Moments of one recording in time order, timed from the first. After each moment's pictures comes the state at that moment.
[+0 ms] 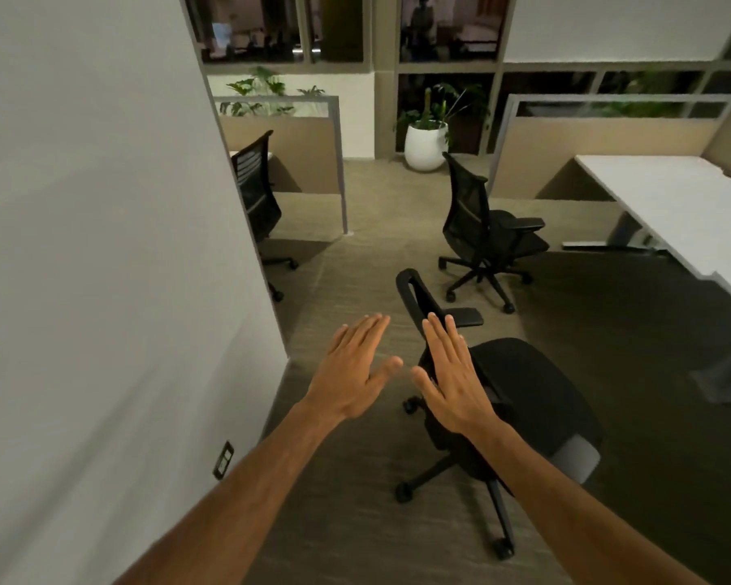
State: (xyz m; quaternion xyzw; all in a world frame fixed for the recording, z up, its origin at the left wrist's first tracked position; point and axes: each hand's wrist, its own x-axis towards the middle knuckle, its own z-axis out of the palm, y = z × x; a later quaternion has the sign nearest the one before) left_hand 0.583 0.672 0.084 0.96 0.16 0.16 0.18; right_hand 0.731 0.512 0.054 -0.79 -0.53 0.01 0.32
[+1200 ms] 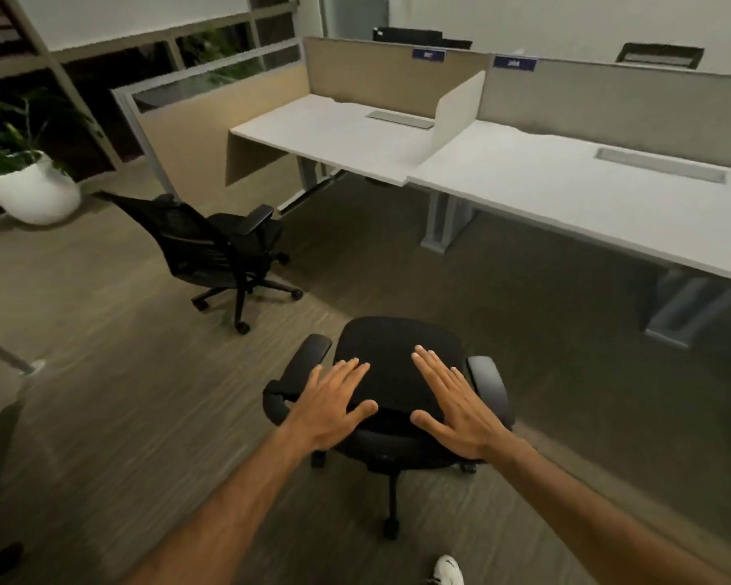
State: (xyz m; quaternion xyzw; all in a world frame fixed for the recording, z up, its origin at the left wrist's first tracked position) left_hand 0.929 0.834 0.002 0.94 -0.30 -0.14 0.09; right_hand 0.846 0.572 -0.010 -0.94 -0.13 0.02 0.33
